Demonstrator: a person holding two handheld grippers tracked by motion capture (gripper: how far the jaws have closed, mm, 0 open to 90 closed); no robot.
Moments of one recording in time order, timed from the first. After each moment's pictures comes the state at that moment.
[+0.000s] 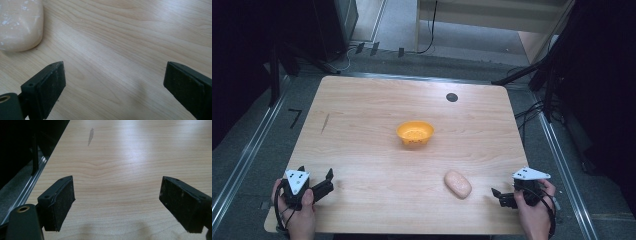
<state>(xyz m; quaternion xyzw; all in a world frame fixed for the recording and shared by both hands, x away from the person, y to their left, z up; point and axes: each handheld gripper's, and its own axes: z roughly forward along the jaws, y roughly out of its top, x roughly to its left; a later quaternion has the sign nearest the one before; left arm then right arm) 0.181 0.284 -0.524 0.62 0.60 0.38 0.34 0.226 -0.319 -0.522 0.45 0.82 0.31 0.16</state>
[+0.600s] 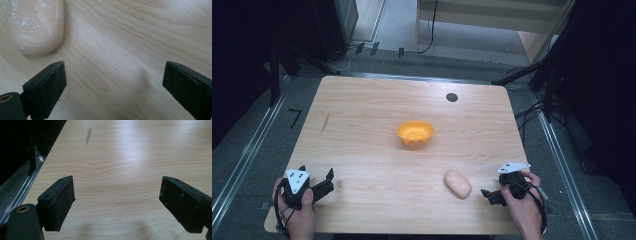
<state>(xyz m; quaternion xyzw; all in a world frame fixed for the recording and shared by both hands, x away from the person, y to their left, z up) 0.182 0.285 -0.524 0.62 0.60 0.37 0.35 0.242 -0.284 -0.517 0.43 0.86 0.26 0.11</state>
